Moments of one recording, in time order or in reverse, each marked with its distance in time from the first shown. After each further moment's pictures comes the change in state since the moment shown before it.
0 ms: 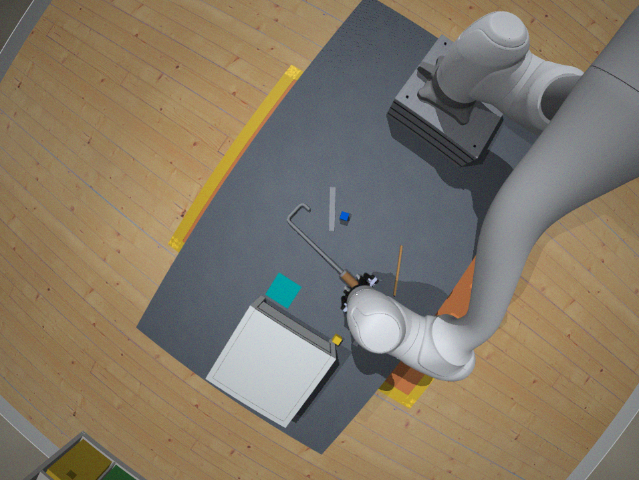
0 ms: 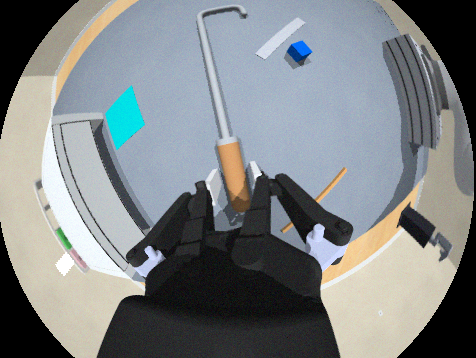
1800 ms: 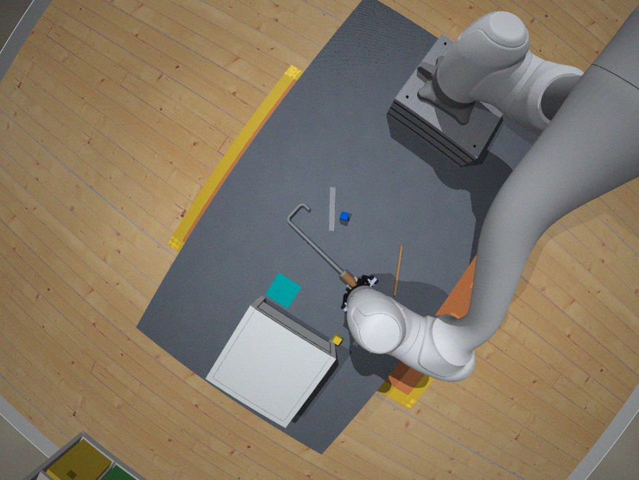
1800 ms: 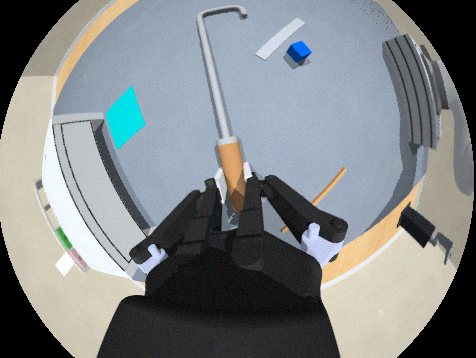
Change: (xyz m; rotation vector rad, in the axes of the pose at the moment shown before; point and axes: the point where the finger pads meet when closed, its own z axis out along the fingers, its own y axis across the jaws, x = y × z) arm 0.000 0.000 -0.001 0.000 0.000 0.000
